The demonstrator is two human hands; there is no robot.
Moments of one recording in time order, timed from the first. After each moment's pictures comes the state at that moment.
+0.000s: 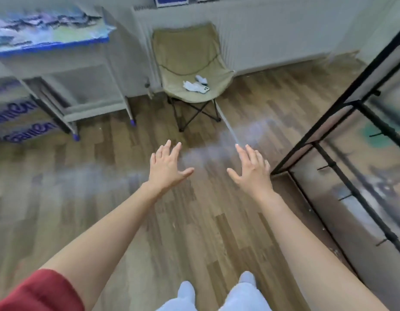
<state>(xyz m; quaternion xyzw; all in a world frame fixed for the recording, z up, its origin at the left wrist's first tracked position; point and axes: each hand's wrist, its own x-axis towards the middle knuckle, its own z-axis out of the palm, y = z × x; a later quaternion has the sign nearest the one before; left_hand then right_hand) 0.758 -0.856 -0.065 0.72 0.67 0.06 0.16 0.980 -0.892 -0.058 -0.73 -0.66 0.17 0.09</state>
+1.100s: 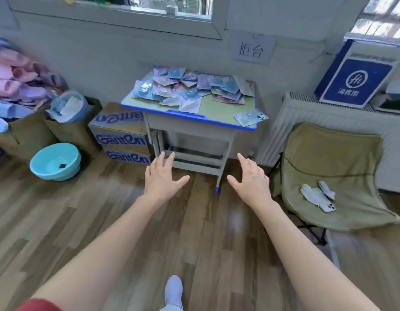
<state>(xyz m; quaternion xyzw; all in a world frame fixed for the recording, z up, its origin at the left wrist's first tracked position) 0.292 -0.467 -0.038 0.47 0.85 0.16 0.14 0.499 -0.371 -0.023 -0.54 -0.82 0.17 0.09</state>
